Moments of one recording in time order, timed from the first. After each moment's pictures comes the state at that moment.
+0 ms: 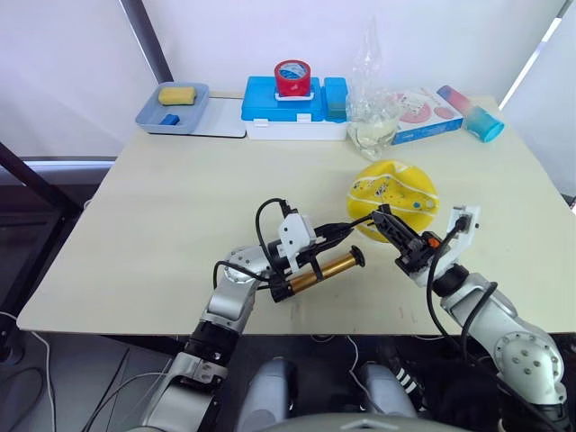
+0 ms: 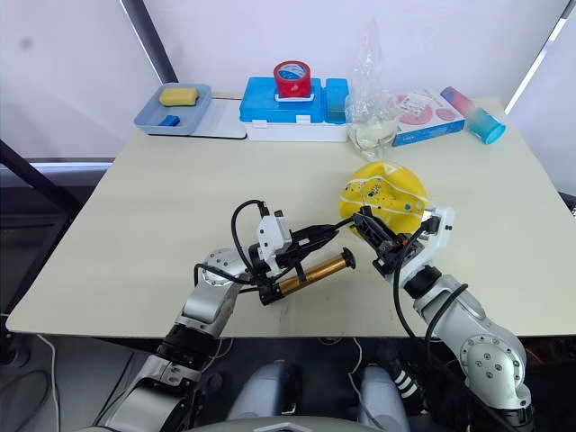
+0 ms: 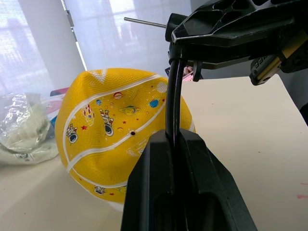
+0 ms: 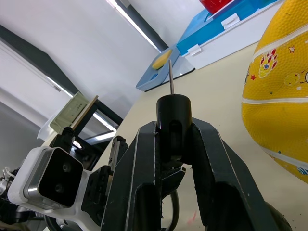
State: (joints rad) left arm -0.36 0.23 -0.22 0.16 -0.16 -0.23 -0.90; right arm -0.01 -0.26 -0.13 -0.59 1.18 0.70 0.10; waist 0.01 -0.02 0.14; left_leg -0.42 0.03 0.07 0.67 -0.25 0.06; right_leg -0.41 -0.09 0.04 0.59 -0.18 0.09
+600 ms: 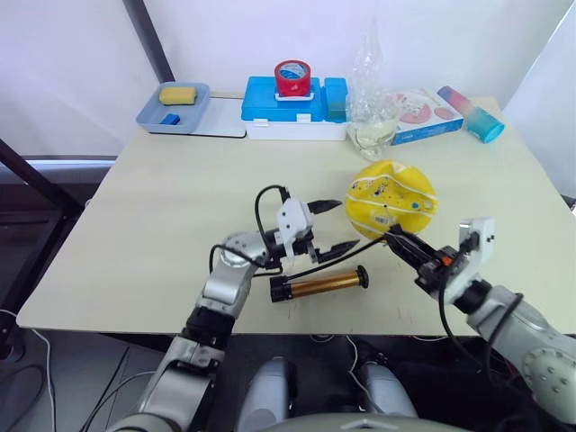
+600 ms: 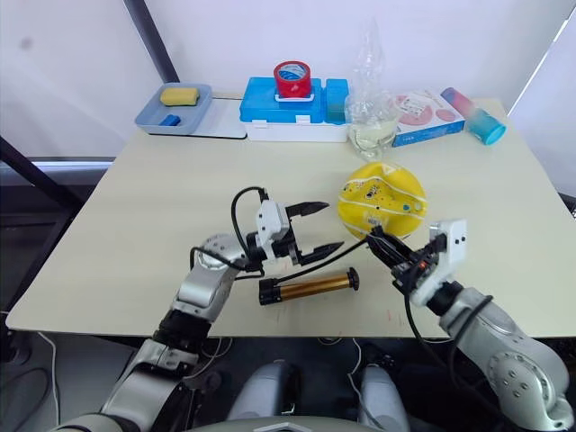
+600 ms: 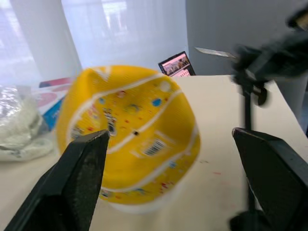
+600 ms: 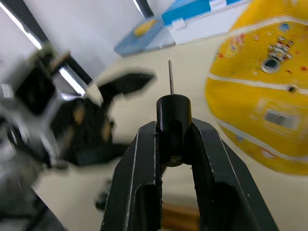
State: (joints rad) left arm -0.52 0.26 -0.18 0.22 -0.22 -0.06 -0.95; right arm 0.15 -0.54 -0.18 -0.65 0.99 0.67 0.28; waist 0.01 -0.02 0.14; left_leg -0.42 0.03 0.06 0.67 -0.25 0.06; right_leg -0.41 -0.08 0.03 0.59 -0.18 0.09
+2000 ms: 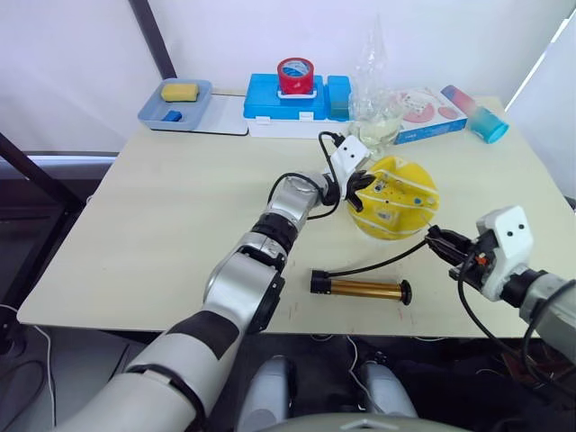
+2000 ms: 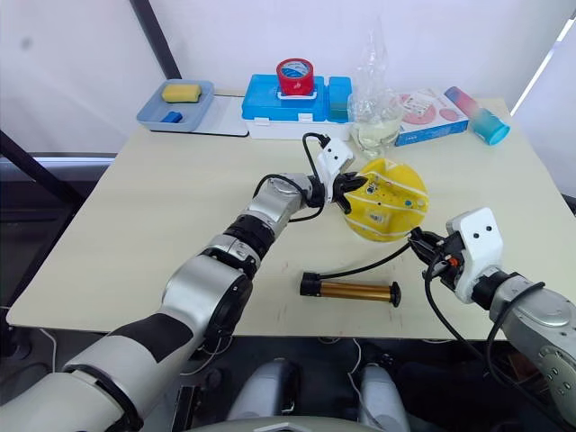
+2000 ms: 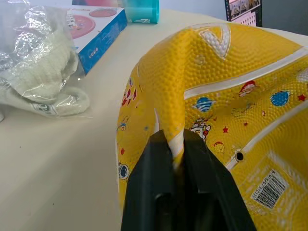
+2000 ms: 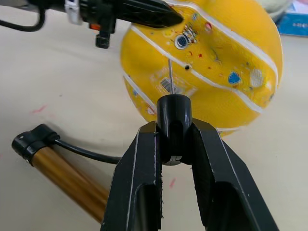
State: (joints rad) left arm -1.16 0.00 -0.15 1.08 0.00 0.06 -0.64; right arm 0.04 -0.73 -0.28 -0.74 0.84 0.91 0.21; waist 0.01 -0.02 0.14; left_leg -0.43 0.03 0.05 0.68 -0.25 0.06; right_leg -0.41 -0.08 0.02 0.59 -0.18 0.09
